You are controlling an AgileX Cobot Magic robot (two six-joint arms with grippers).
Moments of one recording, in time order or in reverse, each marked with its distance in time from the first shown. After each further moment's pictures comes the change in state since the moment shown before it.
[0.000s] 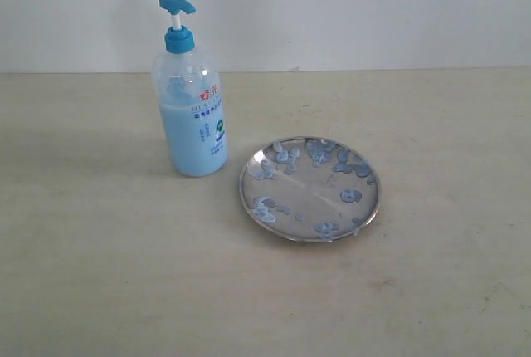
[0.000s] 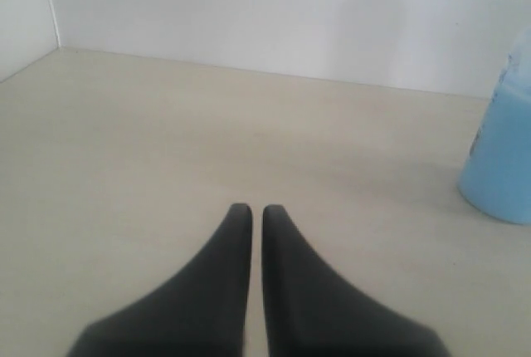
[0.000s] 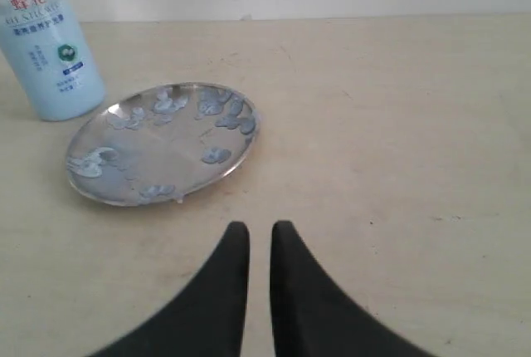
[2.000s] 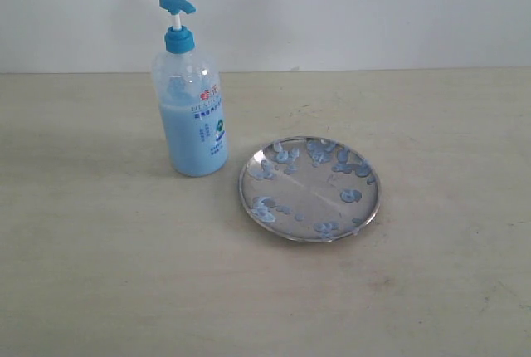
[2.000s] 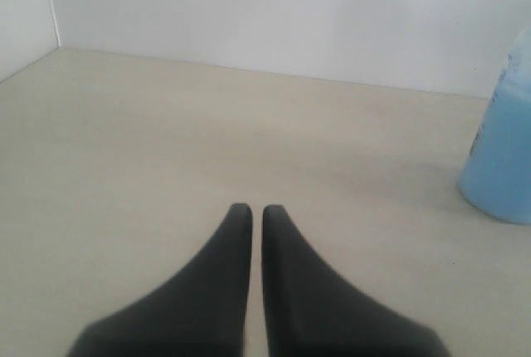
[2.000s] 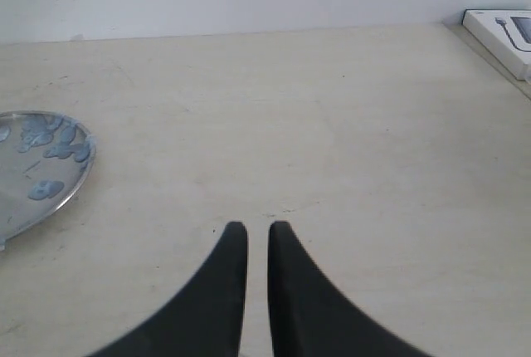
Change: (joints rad) left arm 0.000 0.000 0.000 0.000 0.000 0.000; right arm -0.577 0.000 0.001 0.537 -0.057 -0.652
